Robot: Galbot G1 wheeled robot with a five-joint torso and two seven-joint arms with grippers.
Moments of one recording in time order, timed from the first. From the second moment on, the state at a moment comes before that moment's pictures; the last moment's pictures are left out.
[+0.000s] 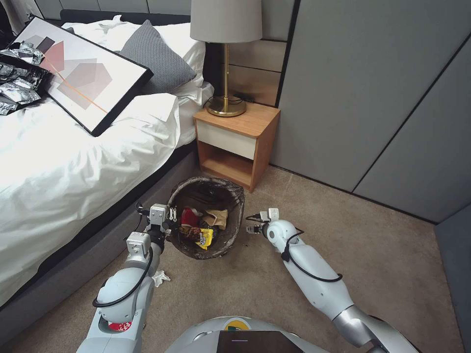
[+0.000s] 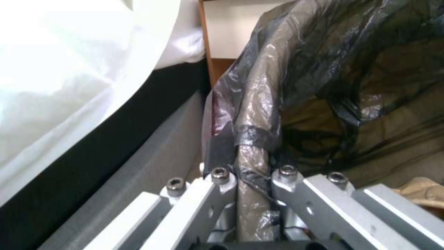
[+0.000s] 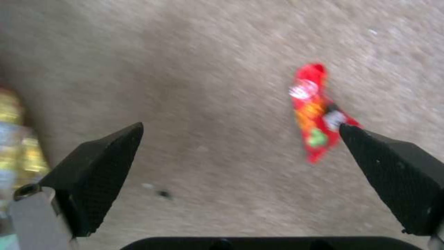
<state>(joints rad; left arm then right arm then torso) 1.54 -1.45 -0.56 -2.25 -0.02 0.36 0.09 -0.85 1.29 0.06 1.30 0.73 -0.74 0.39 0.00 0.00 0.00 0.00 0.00</state>
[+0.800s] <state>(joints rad) 1.54 -1.45 -0.57 -2.24 -0.02 0.34 0.10 -0.80 1.29 0.08 1.18 0.67 -0.72 0.37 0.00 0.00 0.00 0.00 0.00</state>
